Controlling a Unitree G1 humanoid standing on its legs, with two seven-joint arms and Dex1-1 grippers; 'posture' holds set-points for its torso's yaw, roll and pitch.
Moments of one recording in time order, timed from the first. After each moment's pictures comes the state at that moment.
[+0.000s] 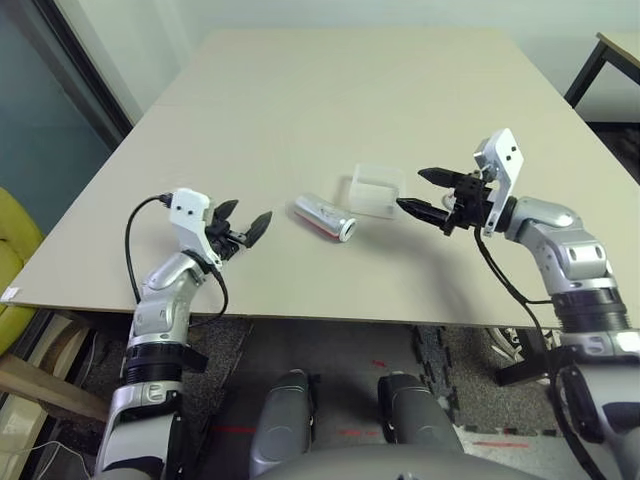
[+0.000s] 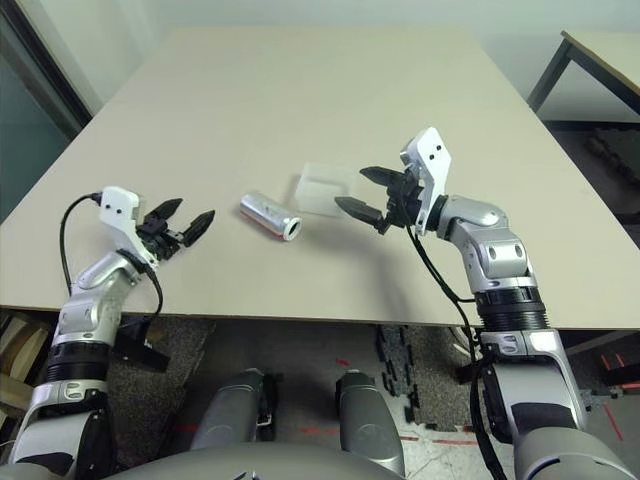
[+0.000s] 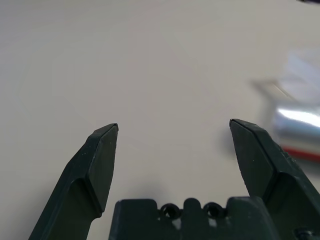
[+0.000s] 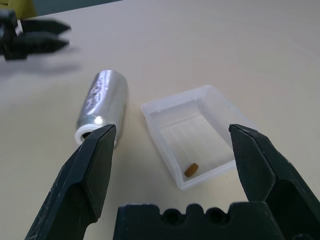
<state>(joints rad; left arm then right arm) -0.35 0.39 0.28 0.36 -0.29 0.10 -0.59 -0.52 -0.50 -0.02 0.22 0.35 0.33 0.93</state>
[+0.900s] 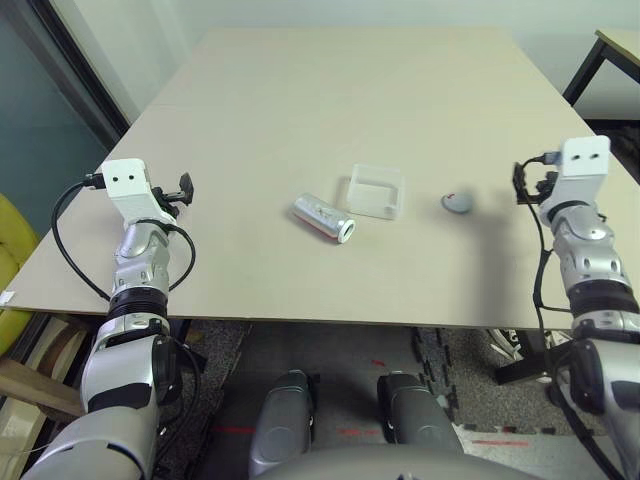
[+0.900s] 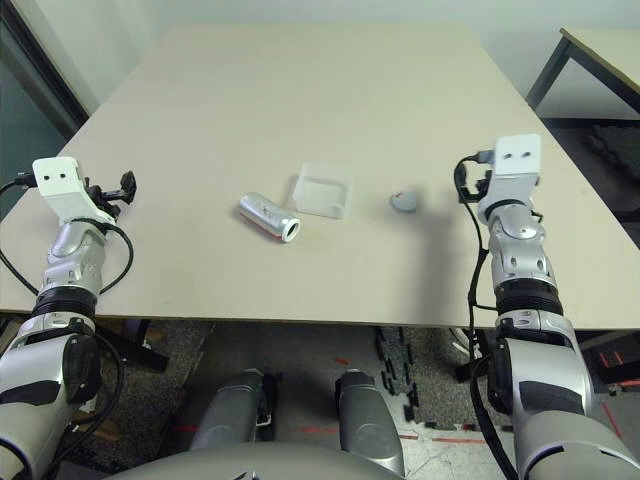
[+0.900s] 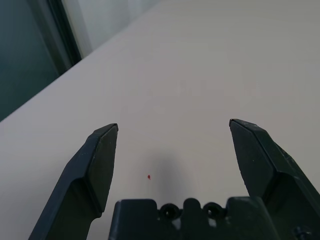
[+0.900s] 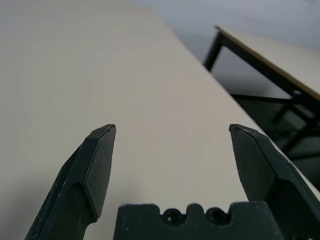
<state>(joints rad) -0.65 0.47 0.35 0.99 -0.19 -0.20 -0.15 -0.62 -0.52 -0.25 0.84 0.05 -0.13 -0.04</state>
